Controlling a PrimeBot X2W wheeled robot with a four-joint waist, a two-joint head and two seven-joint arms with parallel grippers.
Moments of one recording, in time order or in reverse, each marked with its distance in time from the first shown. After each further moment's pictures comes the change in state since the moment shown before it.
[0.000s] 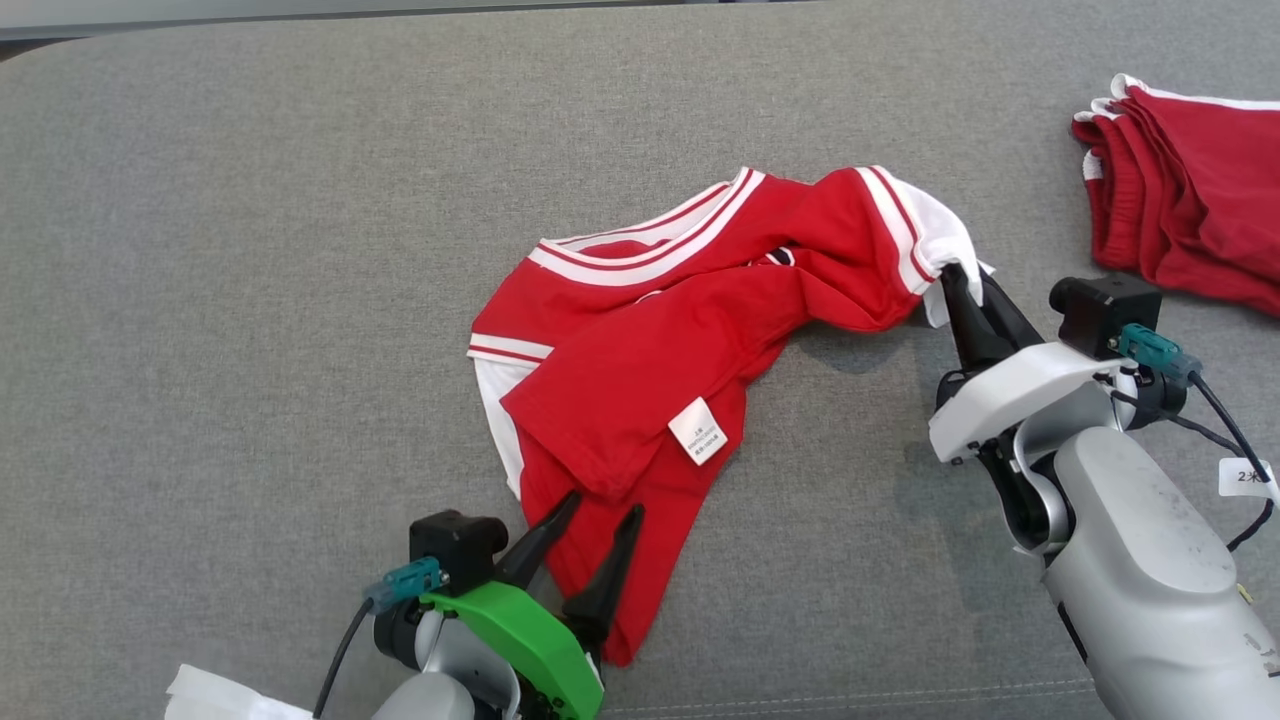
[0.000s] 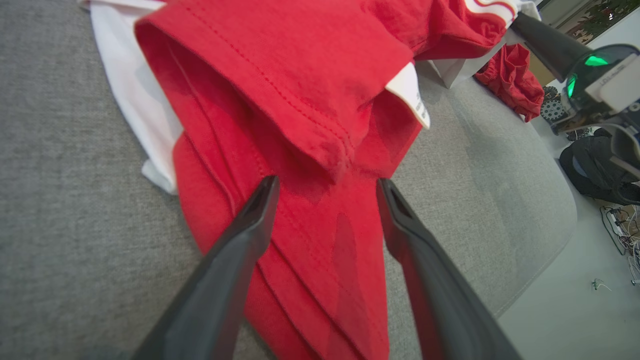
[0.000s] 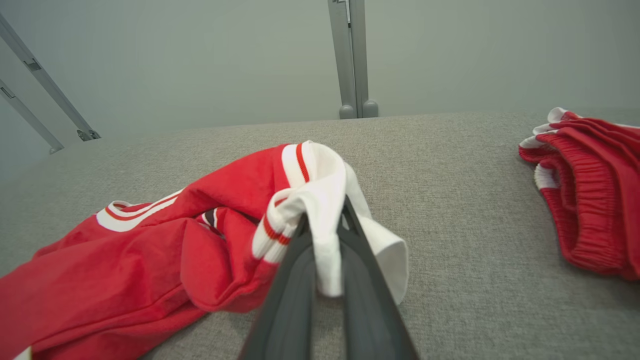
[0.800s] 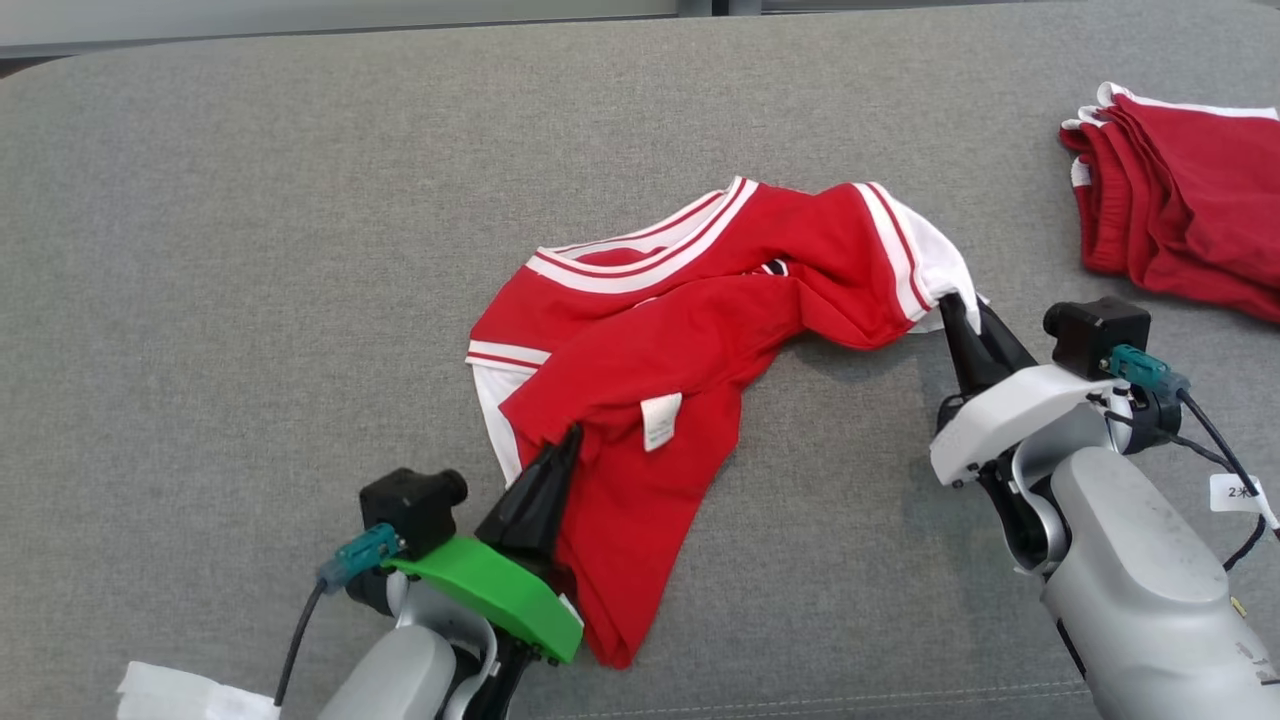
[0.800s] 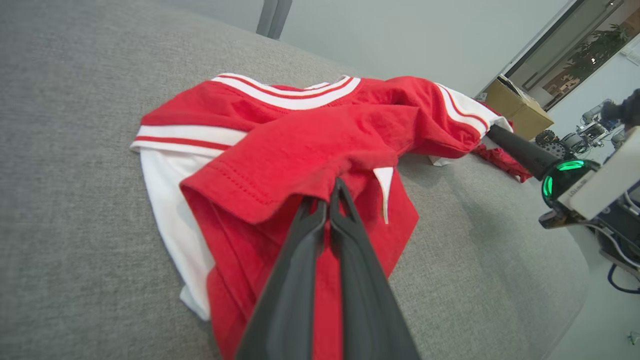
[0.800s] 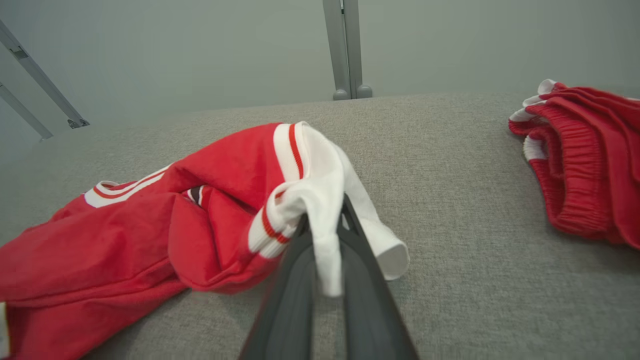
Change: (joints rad) left arm -0.052 -0.002 0.034 -0.009 0.011 0.006 -0.096; right arm 0.000 0.005 0.002 0.075 0.000 0.016 -0.020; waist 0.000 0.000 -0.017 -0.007
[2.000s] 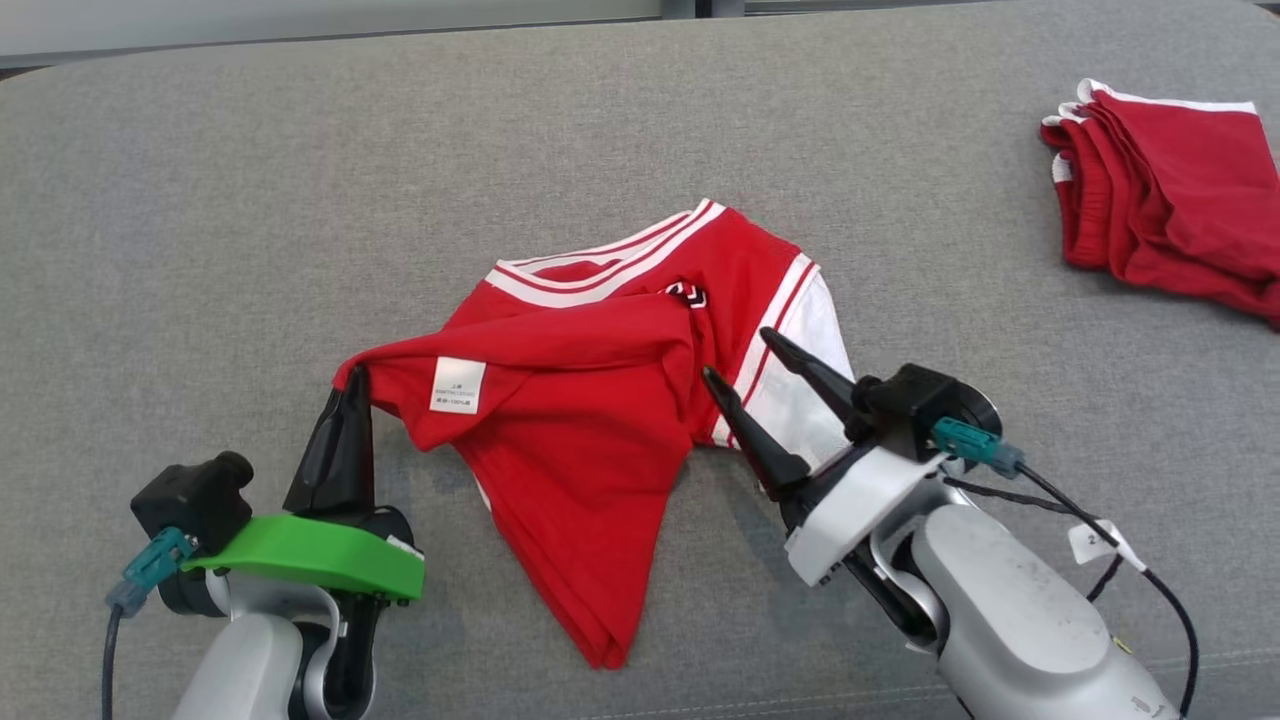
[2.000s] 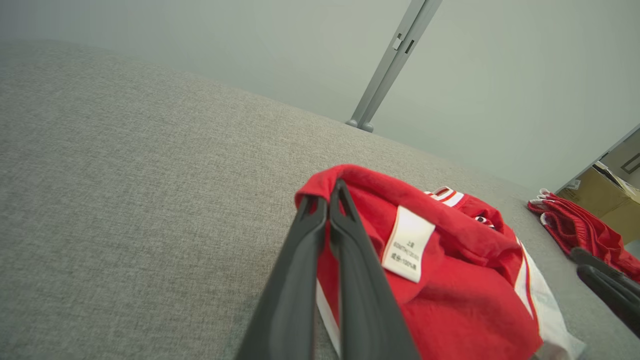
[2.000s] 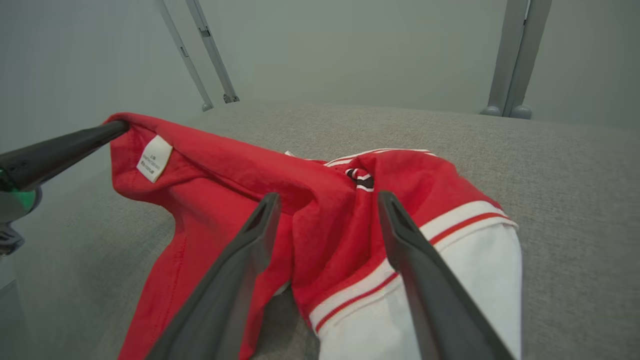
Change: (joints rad) left arm 0.055 0.072 0.285 -0.133 -0.001 0.111 -0.037; right arm 0.052 0.069 0.280 -0.163 -0.063 0.081 -0.014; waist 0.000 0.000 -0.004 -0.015
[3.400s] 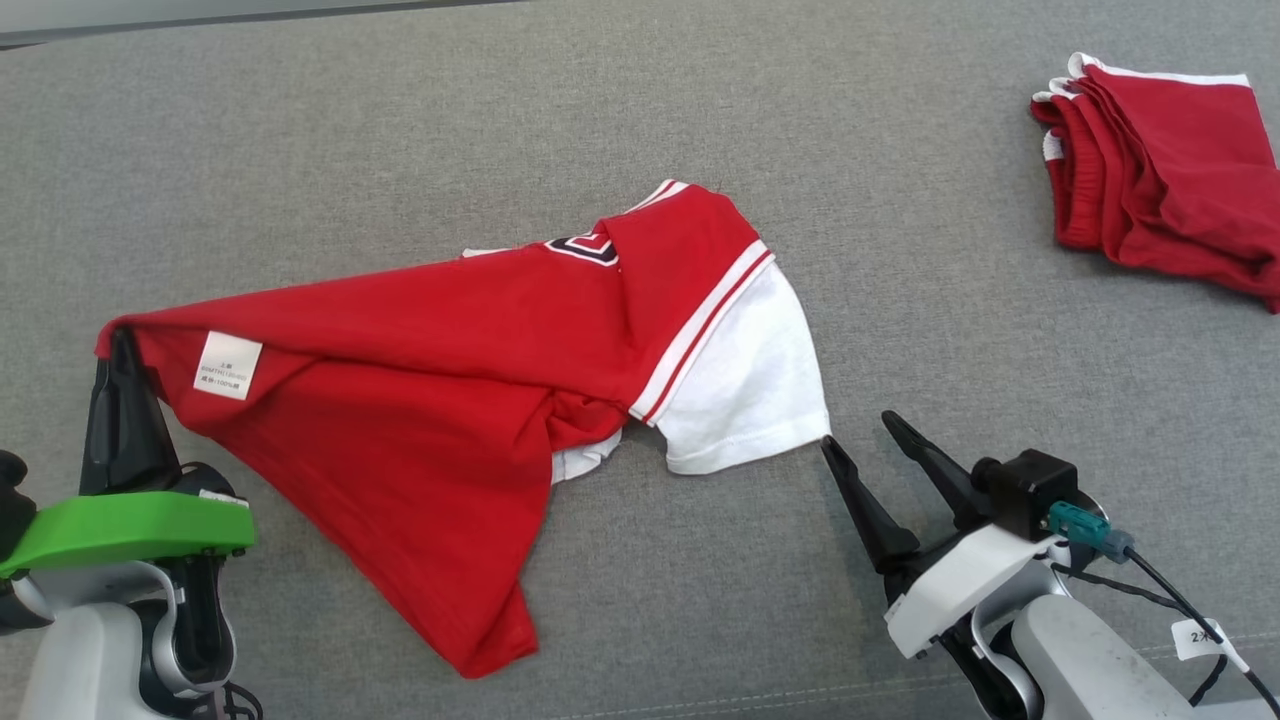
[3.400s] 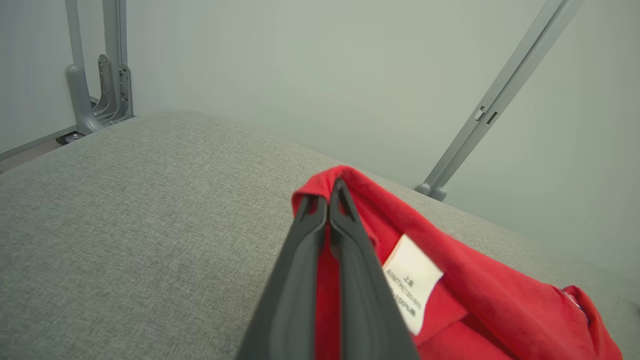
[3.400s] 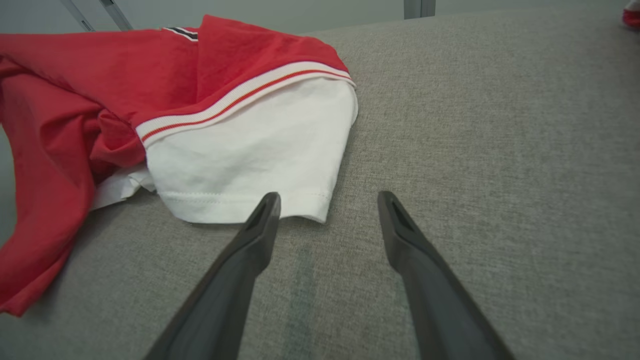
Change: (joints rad) left arm 0.004 0.018 0.287 -0.054 0.028 0.048 -0.003; right arm 0.225 -0.095 -0.140 -0.081 0.053 -0.009 -0.004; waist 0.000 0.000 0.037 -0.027
